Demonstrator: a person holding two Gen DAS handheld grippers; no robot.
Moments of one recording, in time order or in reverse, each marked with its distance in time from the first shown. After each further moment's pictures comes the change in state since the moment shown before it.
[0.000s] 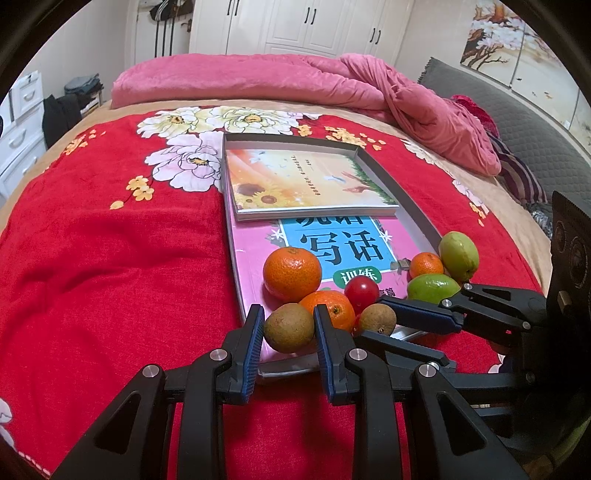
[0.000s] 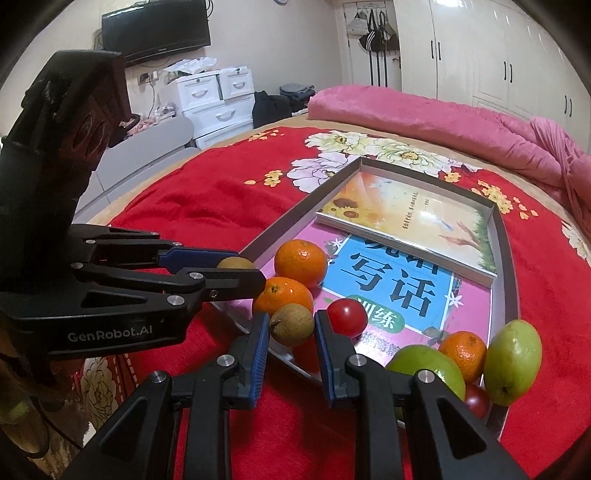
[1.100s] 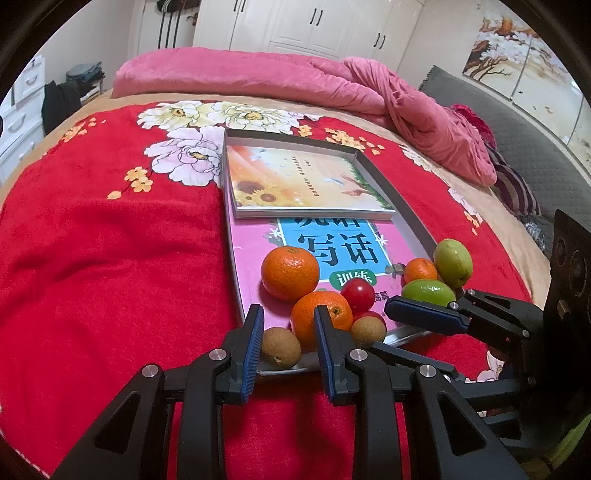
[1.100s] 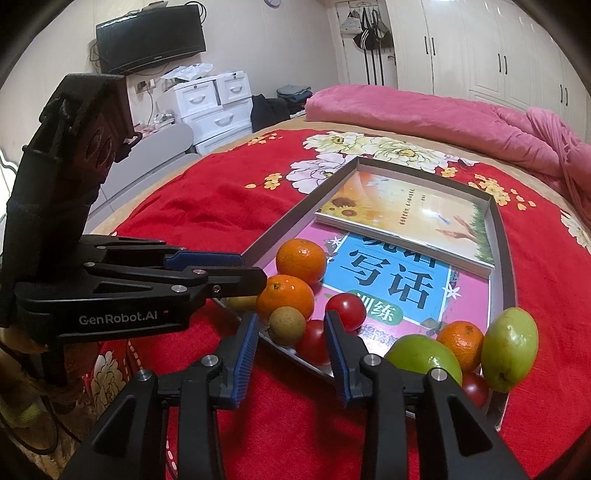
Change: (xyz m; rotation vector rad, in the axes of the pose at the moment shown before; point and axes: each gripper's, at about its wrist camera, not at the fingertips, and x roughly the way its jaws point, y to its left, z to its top) left arm 0.000 0.006 -0.001 -0.044 -0.001 -0.041; right arm -0.008 -0.004 -0.003 0.038 -0.008 0.021
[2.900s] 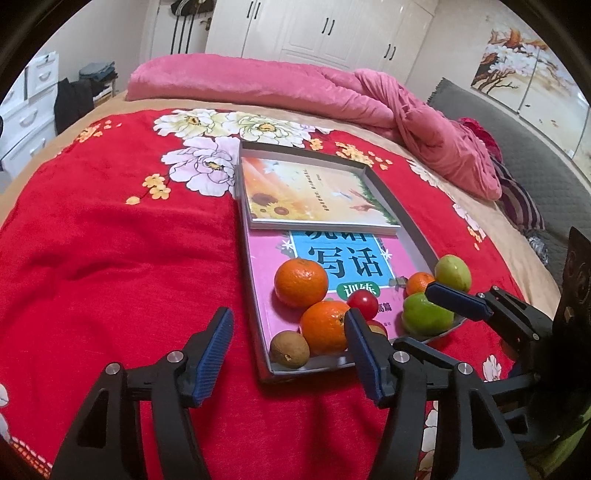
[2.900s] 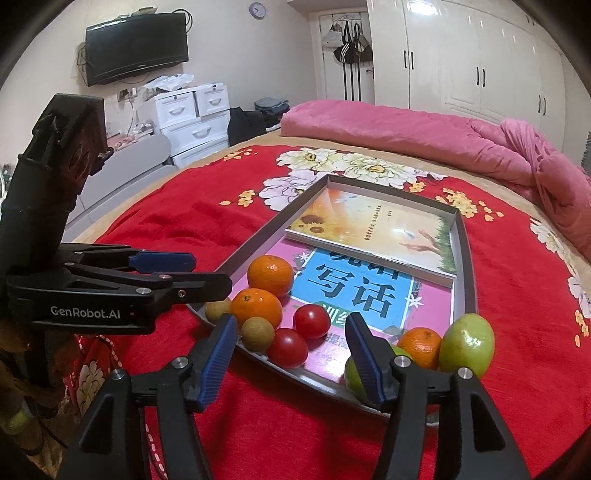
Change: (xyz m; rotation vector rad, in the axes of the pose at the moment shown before) left arm -0.015 0.008 0.004 -0.042 -0.037 0.017; right arm -0.019 -0.002 0.003 0.008 -0.053 -0.116
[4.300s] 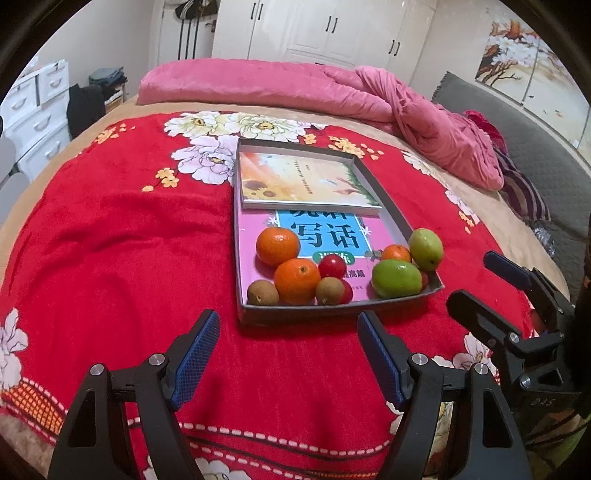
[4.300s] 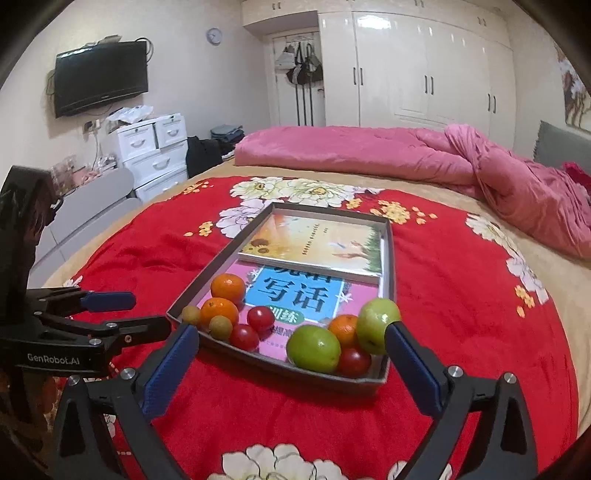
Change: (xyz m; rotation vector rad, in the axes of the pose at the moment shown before) left arm -0.044 -0.034 -0.030 0.010 0.011 0.059; right arm -0.070 -0.018 -0.012 0.111 -0.087 -0.160
